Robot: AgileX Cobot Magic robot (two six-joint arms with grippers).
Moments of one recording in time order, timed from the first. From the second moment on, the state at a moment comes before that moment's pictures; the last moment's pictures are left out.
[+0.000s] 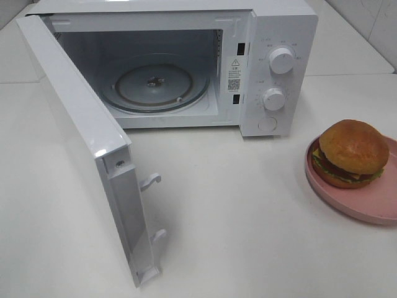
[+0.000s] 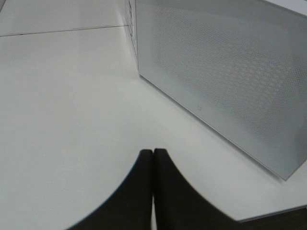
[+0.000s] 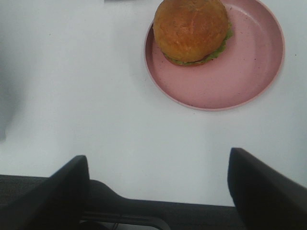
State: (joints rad) left arm -0.18 -0.01 -0.51 -0.06 1.05 0.04; right arm 0.12 0.68 -0.82 0.04 1.13 0.07
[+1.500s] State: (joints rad) left arm -0.18 0.24 -0.51 -0.09 0.66 0.04; right arm 0.12 0.00 -0.50 0.04 1.02 0.05
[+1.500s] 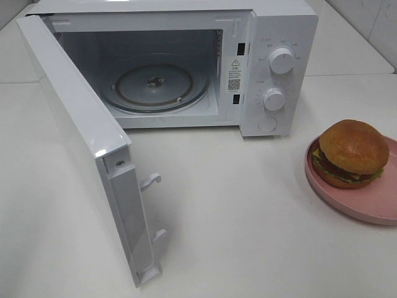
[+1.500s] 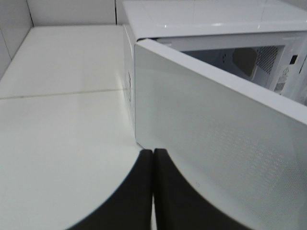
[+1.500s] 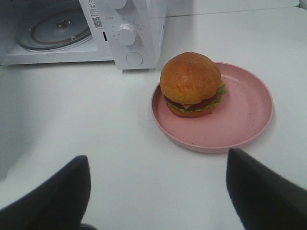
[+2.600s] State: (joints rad) left arm -0.18 1.26 -0.66 -0.53 0.30 0.54; right arm 0.12 0.00 -0.50 0.04 1.02 0.05
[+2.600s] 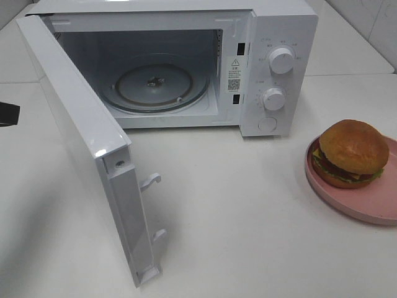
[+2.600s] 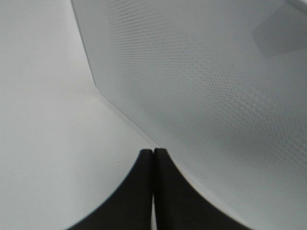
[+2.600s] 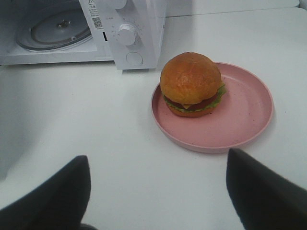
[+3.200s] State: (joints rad) left arm -0.35 1.45 -0.70 -0.56 0.16 0.68; right arm 0.12 0.00 -0.50 0.04 1.02 0.05
